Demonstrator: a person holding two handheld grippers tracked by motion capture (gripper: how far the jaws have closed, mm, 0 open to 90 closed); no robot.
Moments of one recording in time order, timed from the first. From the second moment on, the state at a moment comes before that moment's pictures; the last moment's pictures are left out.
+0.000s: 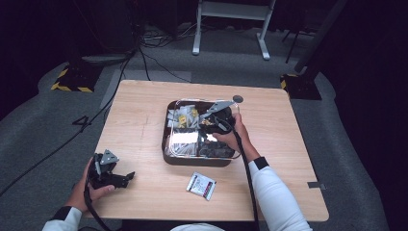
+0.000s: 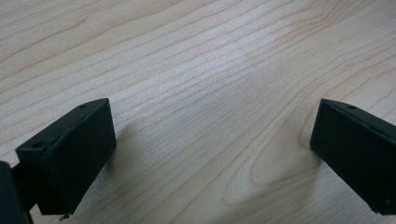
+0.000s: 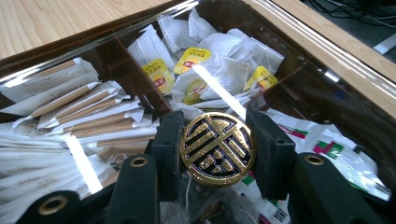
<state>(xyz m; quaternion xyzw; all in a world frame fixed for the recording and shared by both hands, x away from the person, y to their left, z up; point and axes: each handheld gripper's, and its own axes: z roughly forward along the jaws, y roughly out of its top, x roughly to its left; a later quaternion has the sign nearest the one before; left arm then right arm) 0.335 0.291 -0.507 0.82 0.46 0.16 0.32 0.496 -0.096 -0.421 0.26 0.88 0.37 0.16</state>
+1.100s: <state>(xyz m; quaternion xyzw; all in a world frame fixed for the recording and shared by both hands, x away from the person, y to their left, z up) 0.335 0.291 -0.507 0.82 0.46 0.16 0.32 0.513 -0.074 -0.433 0.26 0.88 0.37 0.13</state>
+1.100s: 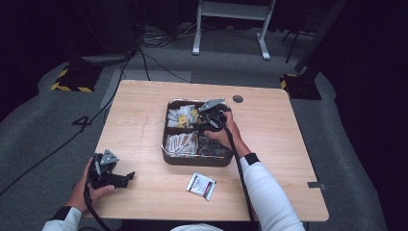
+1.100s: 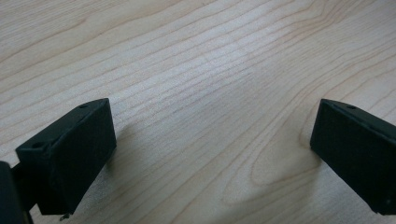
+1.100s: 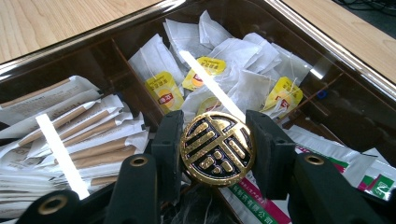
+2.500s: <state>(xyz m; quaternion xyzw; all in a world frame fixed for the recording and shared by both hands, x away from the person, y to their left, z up) 0.335 0.291 -0.506 0.82 0.46 0.16 0.31 0.491 -0.101 -0.430 0.25 0.89 0.36 0.15</state>
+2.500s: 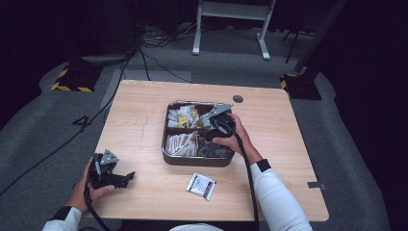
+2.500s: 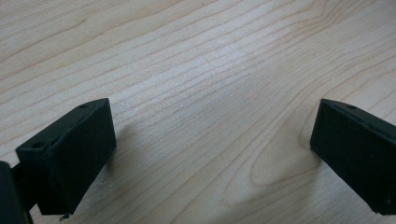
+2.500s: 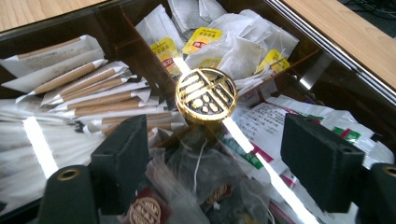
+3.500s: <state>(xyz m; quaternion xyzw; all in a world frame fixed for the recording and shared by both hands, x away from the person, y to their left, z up) 0.335 0.291 -0.507 0.82 0.46 0.16 0.32 0.461 -0.155 -0.410 0.23 0.89 0.36 0.18</state>
